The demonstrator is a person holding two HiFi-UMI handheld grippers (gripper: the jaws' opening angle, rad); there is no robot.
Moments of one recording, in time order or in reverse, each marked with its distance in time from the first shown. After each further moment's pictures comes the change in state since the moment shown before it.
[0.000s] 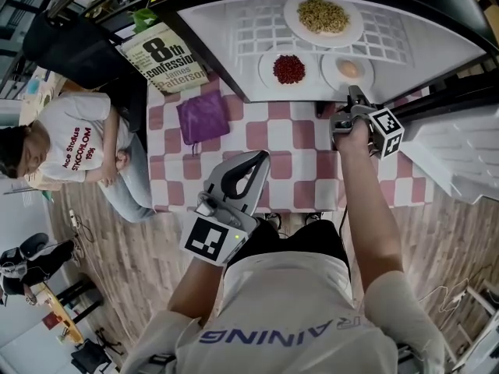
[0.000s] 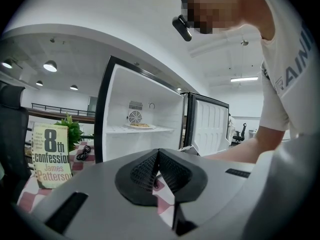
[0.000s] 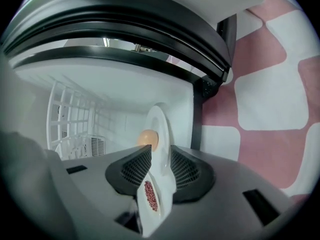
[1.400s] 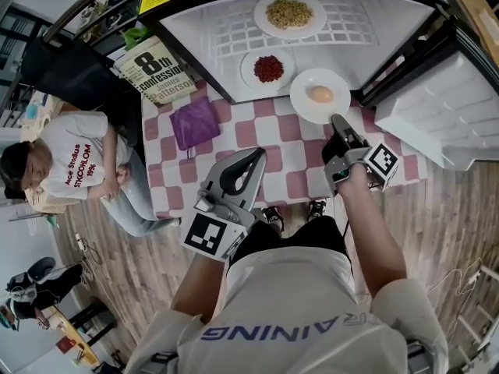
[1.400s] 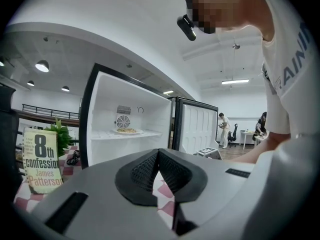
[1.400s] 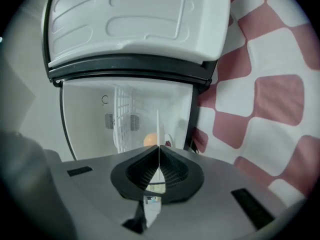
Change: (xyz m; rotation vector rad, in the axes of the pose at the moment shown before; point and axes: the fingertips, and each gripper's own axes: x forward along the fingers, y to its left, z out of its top) left arm -0.008 -0.034 0.015 0.073 -0.054 -0.086; right arm -0.130 0.016 -0.042 -0.069 0.243 0.237
